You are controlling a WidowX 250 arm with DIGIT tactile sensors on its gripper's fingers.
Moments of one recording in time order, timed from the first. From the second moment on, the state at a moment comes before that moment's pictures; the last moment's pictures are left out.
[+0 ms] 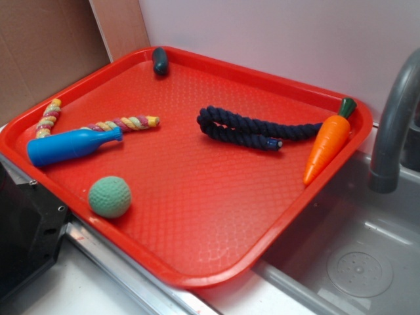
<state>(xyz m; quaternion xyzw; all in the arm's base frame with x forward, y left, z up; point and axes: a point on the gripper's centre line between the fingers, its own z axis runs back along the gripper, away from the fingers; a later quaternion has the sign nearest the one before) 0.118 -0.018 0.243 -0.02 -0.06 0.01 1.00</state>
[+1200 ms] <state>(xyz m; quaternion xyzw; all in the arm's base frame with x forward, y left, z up) 0.215 0.069 0.138 0.02 -0.17 0.30 0.94</state>
